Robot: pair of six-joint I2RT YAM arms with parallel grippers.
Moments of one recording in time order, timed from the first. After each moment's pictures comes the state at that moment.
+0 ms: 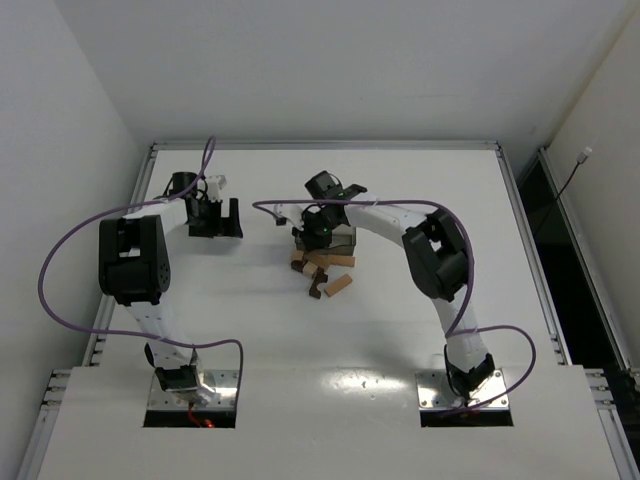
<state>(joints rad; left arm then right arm) 0.11 1.88 1.19 -0.36 0.35 0.10 0.64 2.21 1.68 -0.57 -0.44 -0.77</state>
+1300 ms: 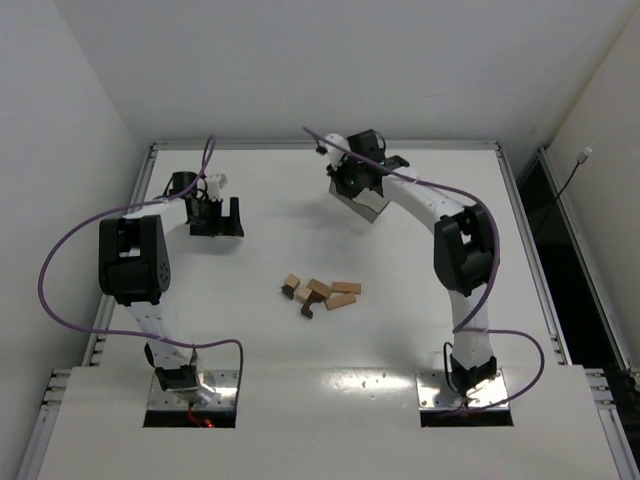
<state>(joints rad) 0.11 1.88 1.19 -0.35 0.37 0.10 0.48 2.09 1.68 -0.39 -0.21 -0.38</state>
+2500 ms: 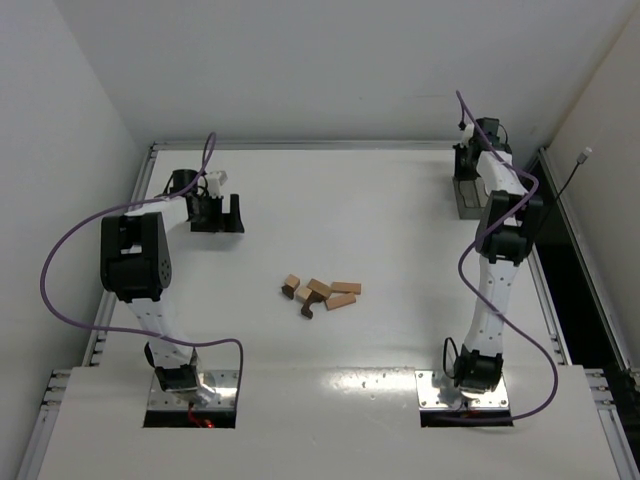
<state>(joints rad) 0.11 1.92 1.22 -0.31 0.38 0.10 -0.18 2.47 2.11 -0.54 -0.06 -0.14</state>
